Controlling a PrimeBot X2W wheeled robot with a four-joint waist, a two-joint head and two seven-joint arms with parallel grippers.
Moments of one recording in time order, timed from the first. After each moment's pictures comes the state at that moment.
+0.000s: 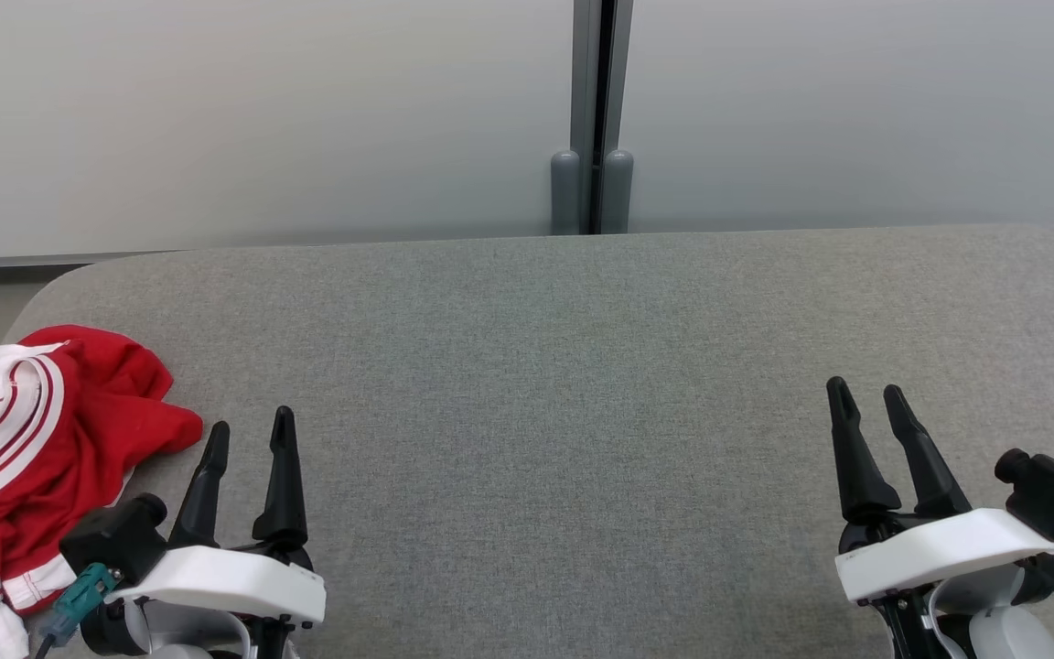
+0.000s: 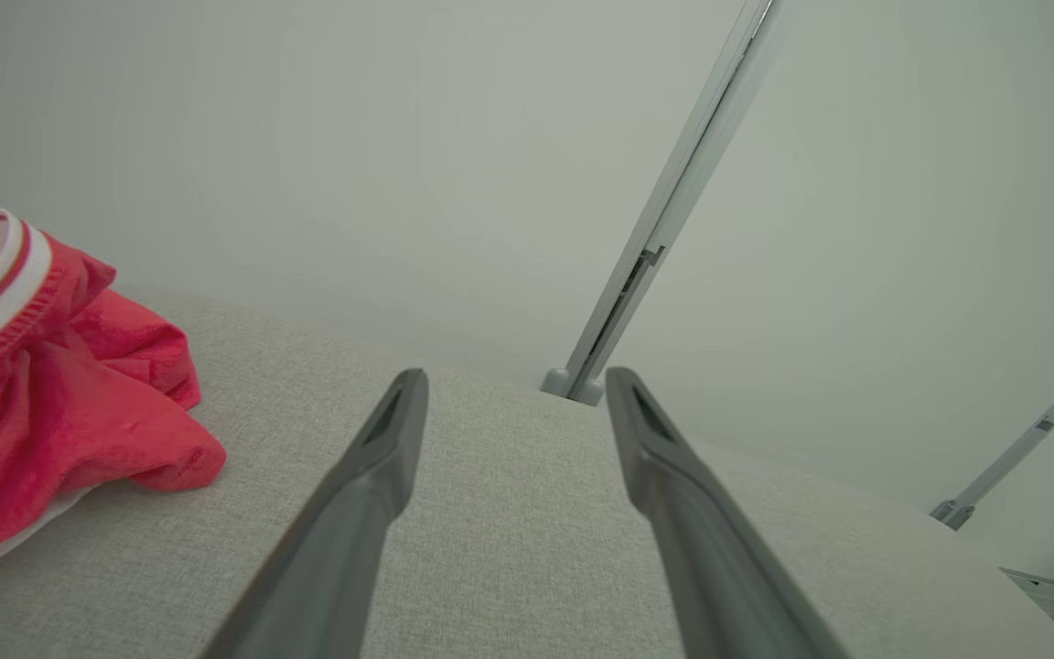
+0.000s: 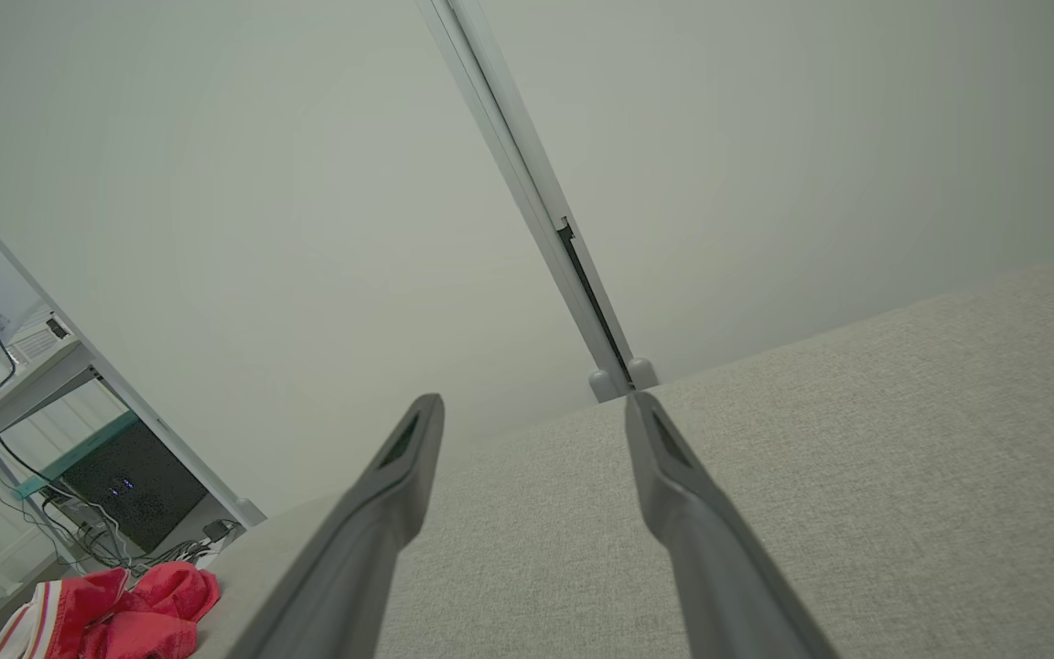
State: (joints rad) left arm -0.05 0.07 -0.09 0.14 -0.54 0.02 -0.15; right arm -0.10 -0.07 0.13 0.10 0.61 0.13 -0.12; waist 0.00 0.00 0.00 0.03
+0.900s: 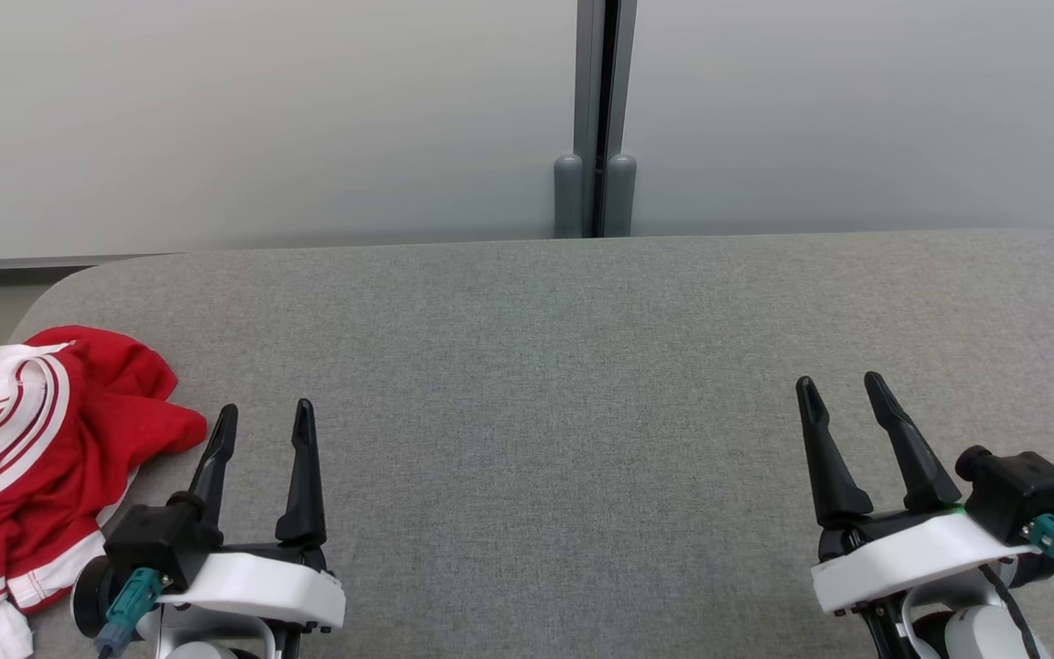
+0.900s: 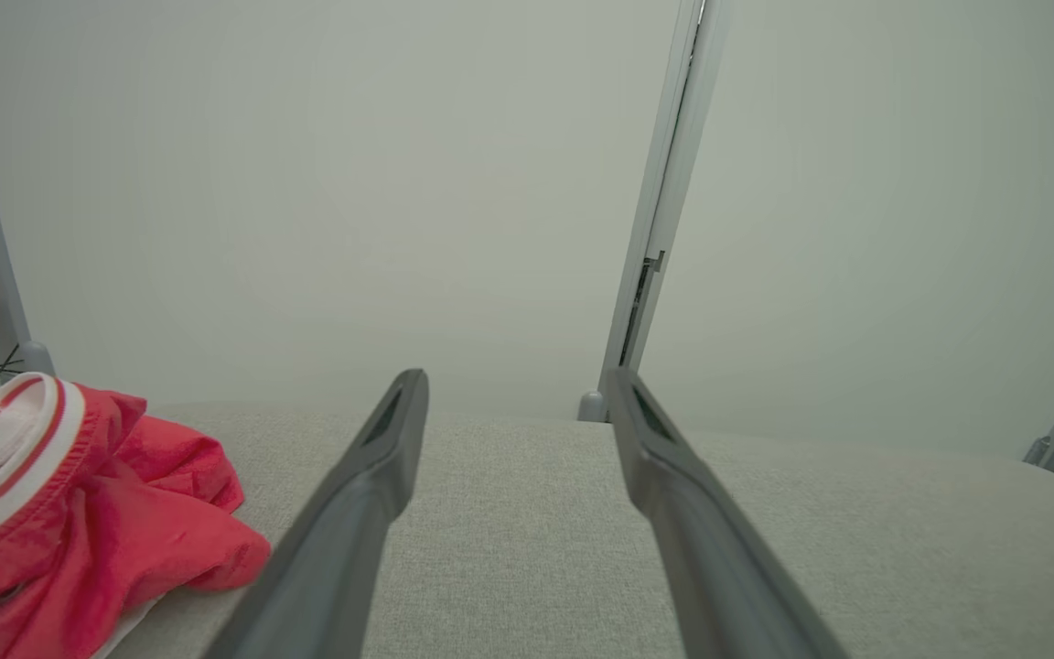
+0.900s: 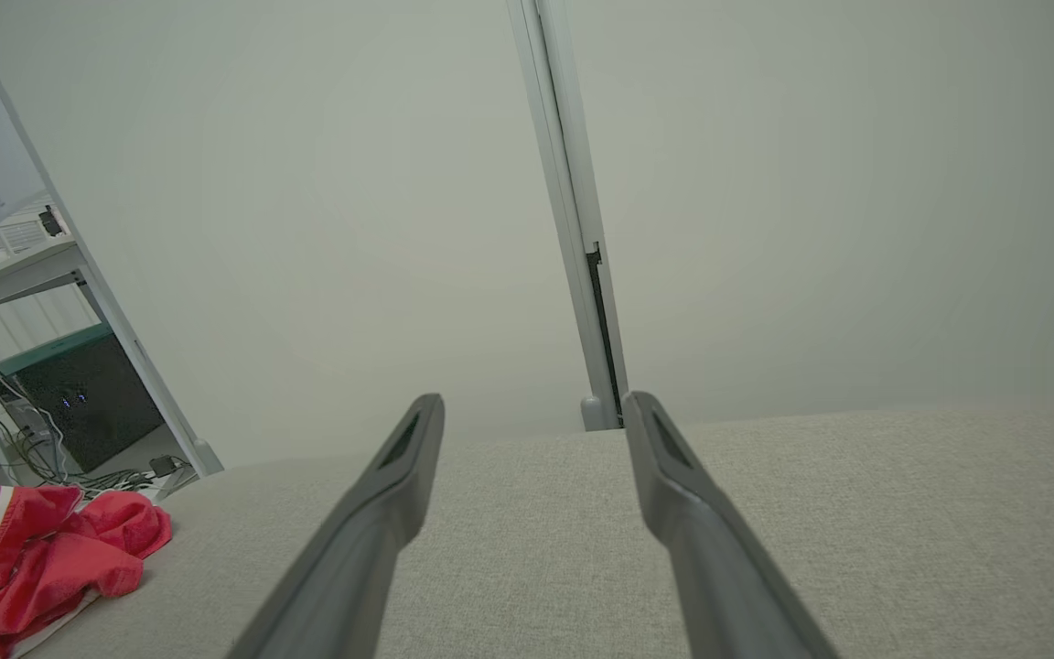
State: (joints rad) left arm -0.05 0.08 -0.13 0.12 -0.32 0.06 -0.21; right arm -0.10 -0.07 0.17 0.07 0.39 0.13 -0.13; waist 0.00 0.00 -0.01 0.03
